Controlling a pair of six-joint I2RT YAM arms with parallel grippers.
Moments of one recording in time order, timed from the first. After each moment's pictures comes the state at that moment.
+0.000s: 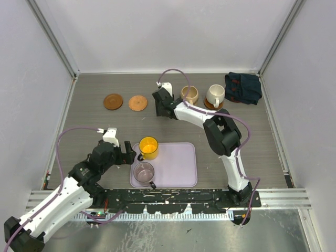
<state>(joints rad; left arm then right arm) -0.63 0.53 0.37 -0.43 -0.20 -0.49 0.71 2.15 1.65 -0.31 0.38 0.43</state>
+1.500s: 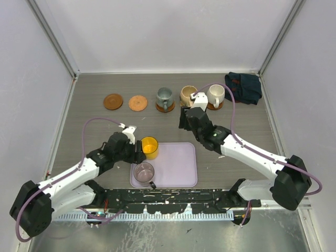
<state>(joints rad) -0.63 0.95 0.43 -0.21 0.09 -0.42 0.78 1.25 0.91 -0.16 0.52 0.46</state>
